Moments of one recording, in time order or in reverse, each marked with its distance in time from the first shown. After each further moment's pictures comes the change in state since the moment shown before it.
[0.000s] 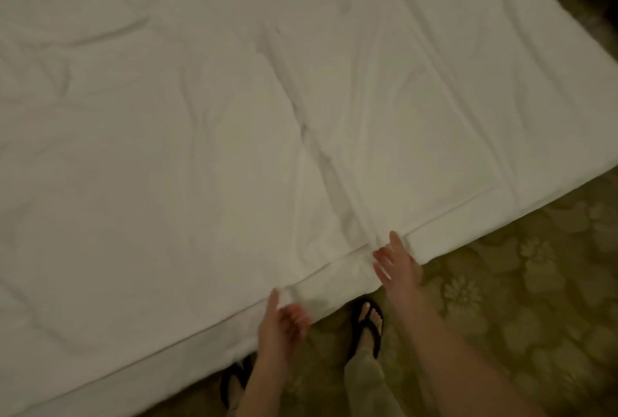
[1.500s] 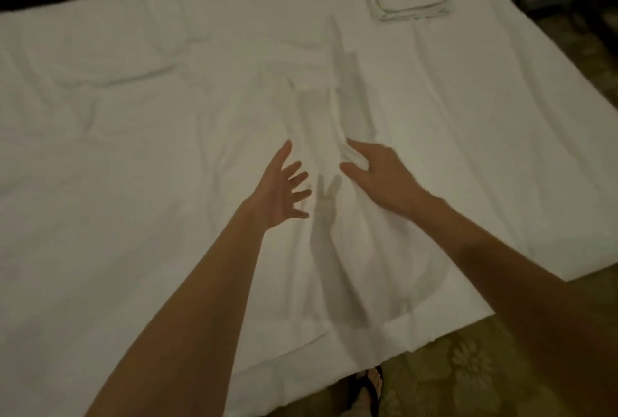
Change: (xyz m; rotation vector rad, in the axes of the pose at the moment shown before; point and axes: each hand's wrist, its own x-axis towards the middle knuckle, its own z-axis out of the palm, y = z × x) left_hand -0.035 0.232 0.191 0.451 -0.553 0.305; right_hand -0.062 -0.190 0.175 -1.277 -0.710 -1.123
